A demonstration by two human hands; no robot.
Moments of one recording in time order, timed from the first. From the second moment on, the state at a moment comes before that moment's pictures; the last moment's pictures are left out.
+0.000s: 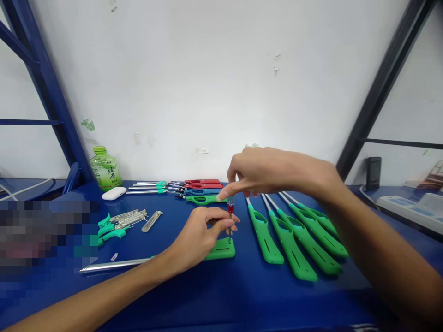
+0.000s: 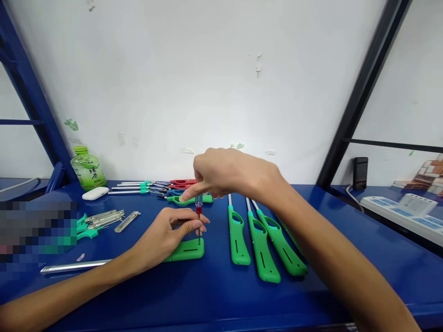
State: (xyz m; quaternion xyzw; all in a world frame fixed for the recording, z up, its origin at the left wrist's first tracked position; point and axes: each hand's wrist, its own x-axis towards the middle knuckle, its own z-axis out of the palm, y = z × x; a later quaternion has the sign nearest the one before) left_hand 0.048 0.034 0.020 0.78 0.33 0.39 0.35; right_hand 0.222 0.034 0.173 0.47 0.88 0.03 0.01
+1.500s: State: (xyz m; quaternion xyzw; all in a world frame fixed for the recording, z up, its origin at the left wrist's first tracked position) left_hand 0.049 0.030 0.011 0.81 0.33 0.37 0.30; right_hand 0.227 0.021 0.177 0.49 0.87 0.08 0.05
